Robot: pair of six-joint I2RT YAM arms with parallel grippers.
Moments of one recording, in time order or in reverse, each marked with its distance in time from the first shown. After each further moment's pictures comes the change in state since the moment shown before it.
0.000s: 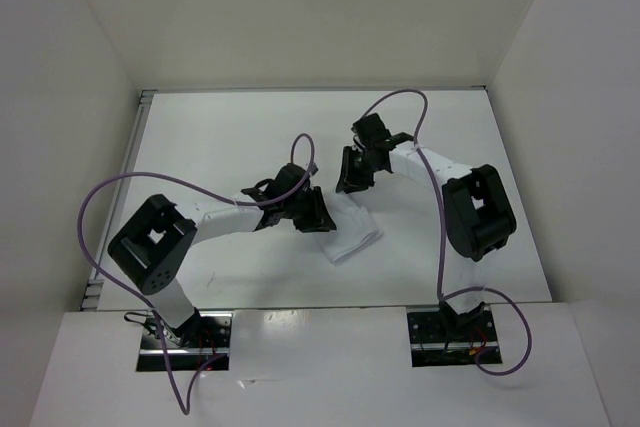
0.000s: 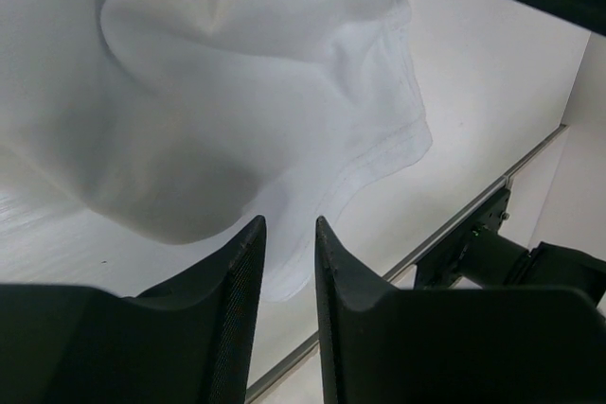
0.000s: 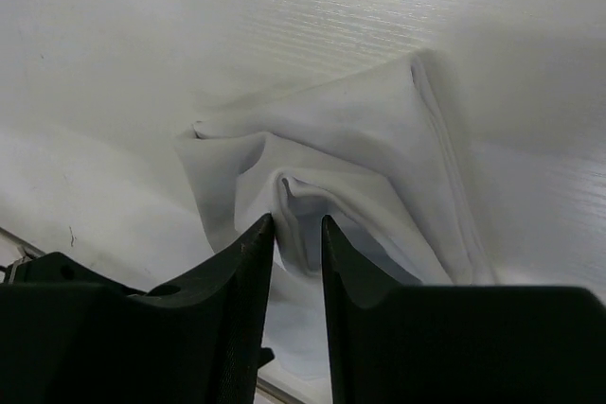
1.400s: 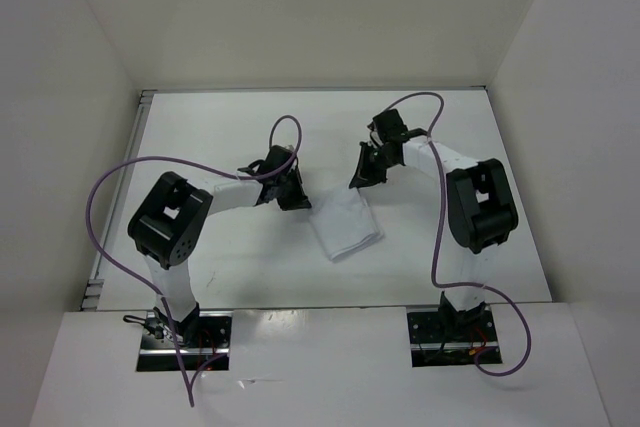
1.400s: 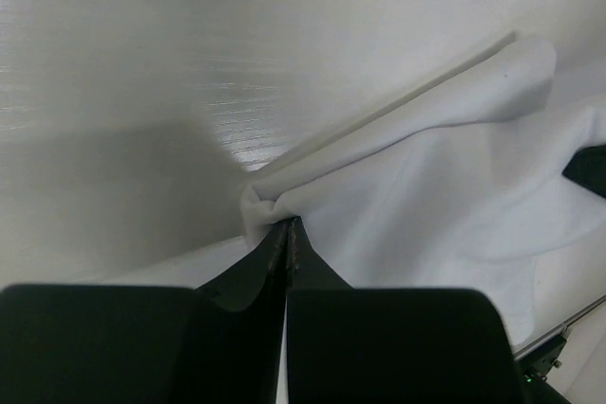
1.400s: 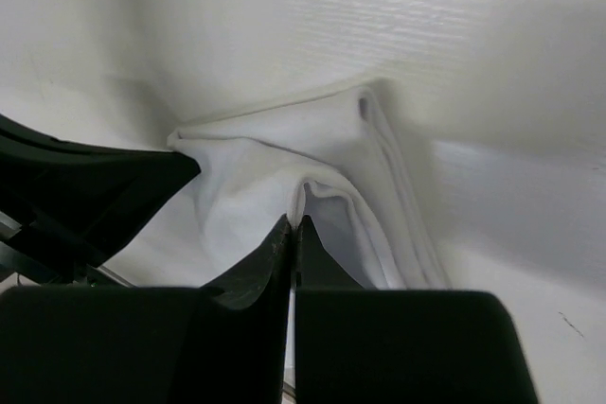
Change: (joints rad) left arm 0.184 0.186 0.143 -0.084 -0.144 0.086; right arm -0.117 0.048 0.002 0.005 -0.124 -0.021
